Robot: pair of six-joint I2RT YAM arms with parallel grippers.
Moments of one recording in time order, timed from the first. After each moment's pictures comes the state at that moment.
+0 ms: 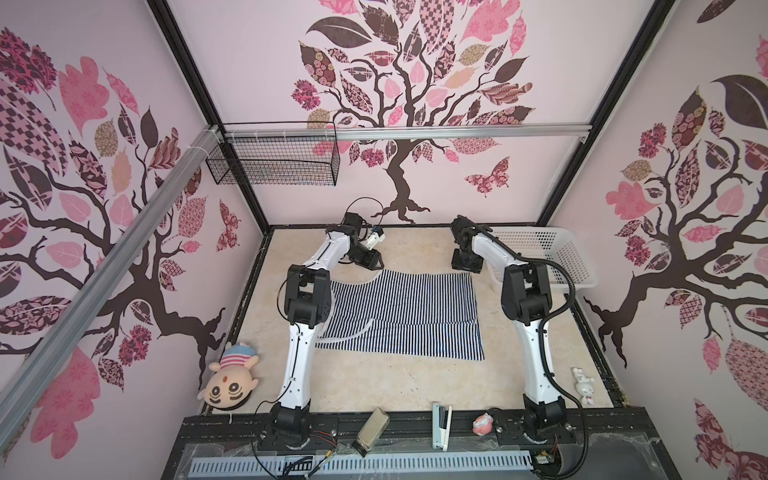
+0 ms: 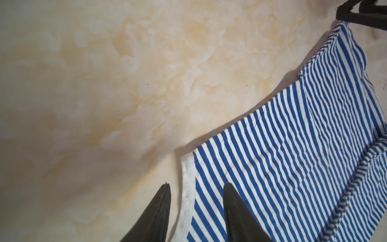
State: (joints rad) left arm -0.22 2.45 2.17 -0.95 0.48 0.31; right arm 0.24 2.40 2.05 -0.99 0.25 0.55
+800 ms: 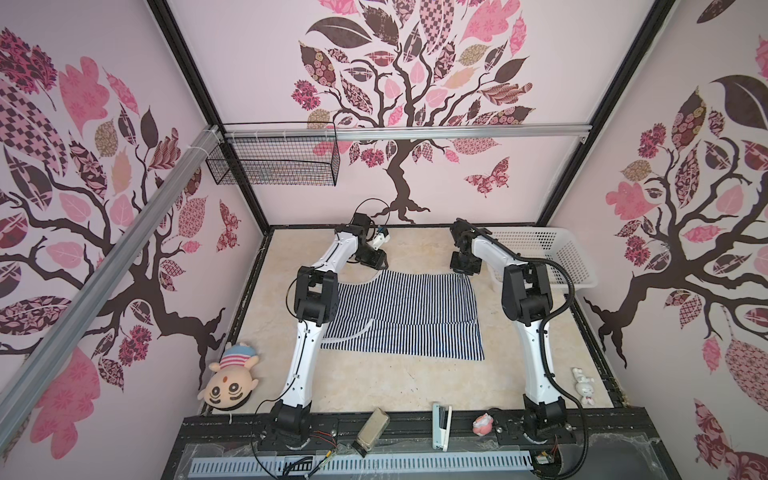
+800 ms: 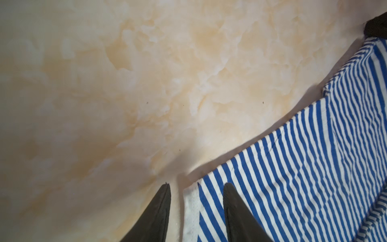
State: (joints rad) left arm -0.26 2.57 2.34 -1.01 0.40 0.26; right arm 0.24 2.39 2.00 -0.93 0.19 0.53
